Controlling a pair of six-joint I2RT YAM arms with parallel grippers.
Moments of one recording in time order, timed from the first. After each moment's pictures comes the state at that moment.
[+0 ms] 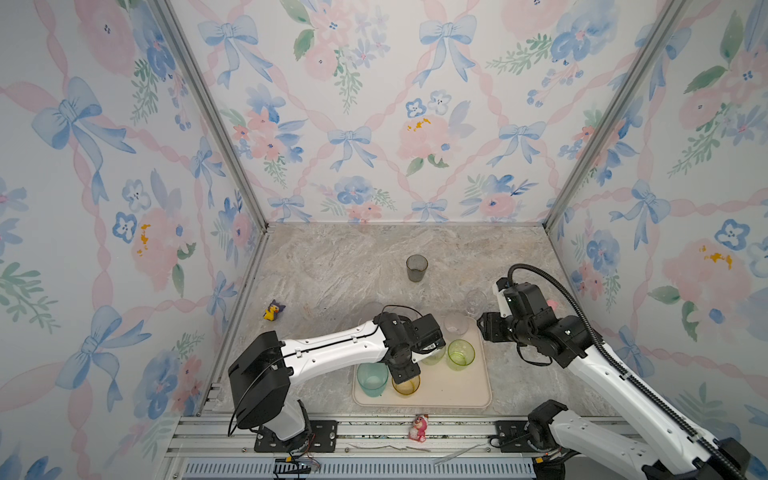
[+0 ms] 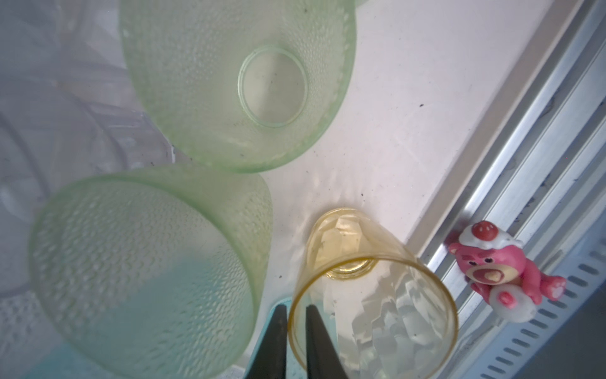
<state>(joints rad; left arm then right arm) -1.11 1.55 1.16 -0.99 -0.06 0.08 0.51 0.95 0.89 -0.86 0.08 0.40</state>
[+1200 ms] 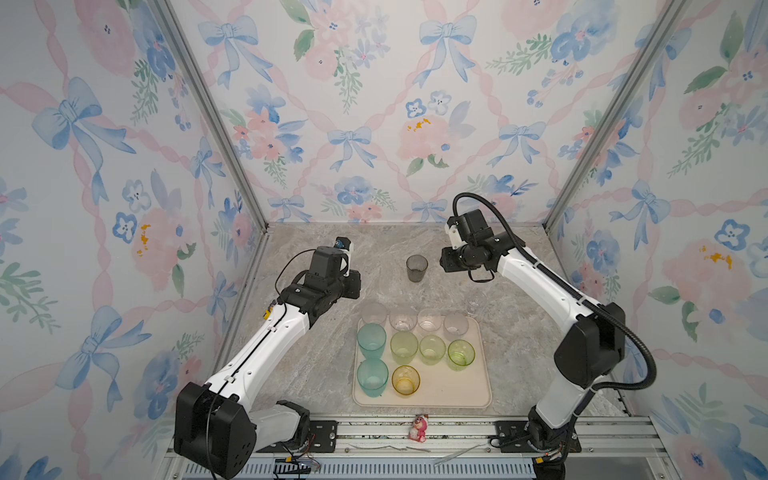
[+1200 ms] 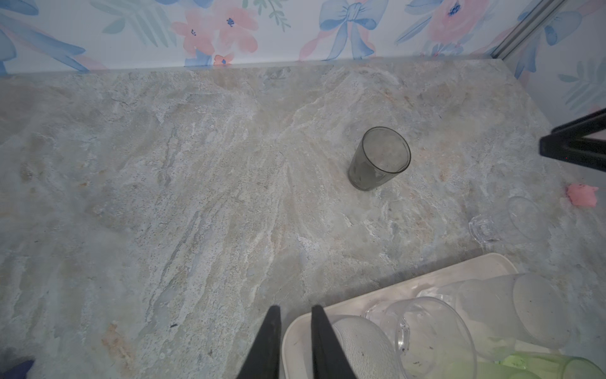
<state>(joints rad) -0.36 1.25 1.03 -0.44 0.03 -0.19 0.46 1.83 1.70 -0.83 -0.01 0.23</state>
